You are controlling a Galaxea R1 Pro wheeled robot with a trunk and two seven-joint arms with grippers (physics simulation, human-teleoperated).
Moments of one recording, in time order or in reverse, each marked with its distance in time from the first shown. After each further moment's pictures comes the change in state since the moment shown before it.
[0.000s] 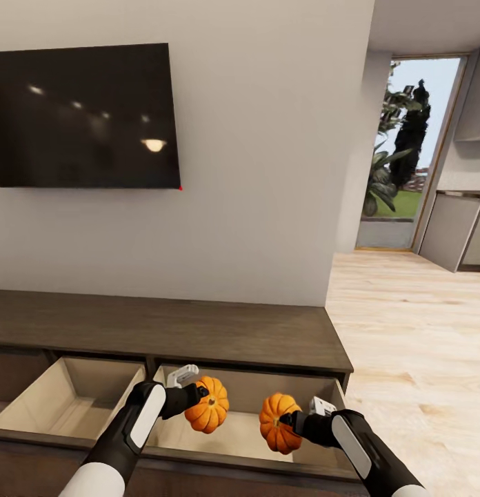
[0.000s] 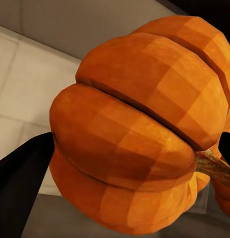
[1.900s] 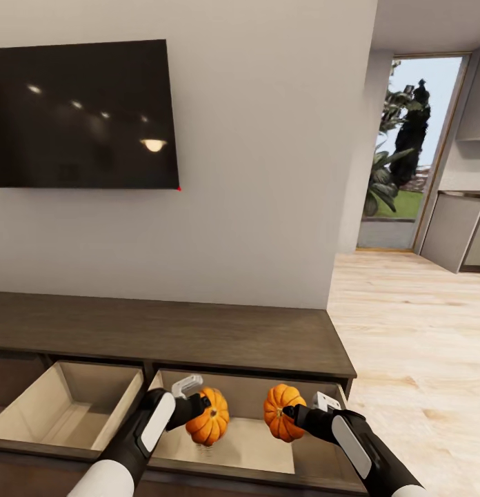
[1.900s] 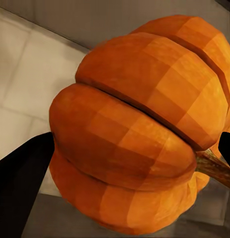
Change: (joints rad) left arm -0.025 -0.024 -0.029 0.145 0.013 -0.098 0.070; right arm 0.000 0.001 -0.004 0.005 -0.011 -0.112 -0.027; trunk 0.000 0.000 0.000
